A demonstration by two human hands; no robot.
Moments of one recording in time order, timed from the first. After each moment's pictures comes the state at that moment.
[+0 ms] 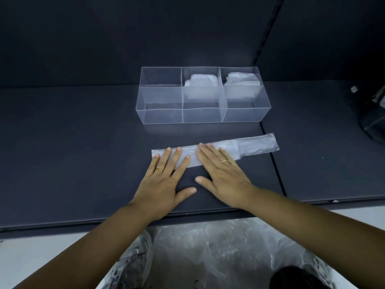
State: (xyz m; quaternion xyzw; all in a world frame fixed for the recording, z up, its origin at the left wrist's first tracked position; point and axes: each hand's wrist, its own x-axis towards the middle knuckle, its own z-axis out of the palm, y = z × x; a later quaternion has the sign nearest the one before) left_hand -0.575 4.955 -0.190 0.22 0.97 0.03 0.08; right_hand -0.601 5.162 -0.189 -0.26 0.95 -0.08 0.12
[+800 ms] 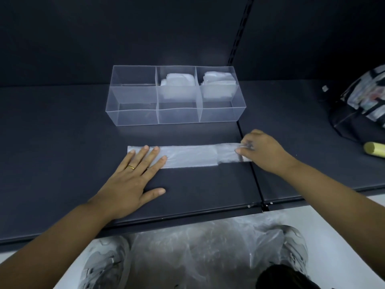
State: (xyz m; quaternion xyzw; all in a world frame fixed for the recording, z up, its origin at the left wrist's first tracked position) left_hand -0.593 4.934 -0.190 0.28 0.96 0.02 0.09; right_hand -0.647 5.284 -0.148 0.00 0.96 -0.25 0.11
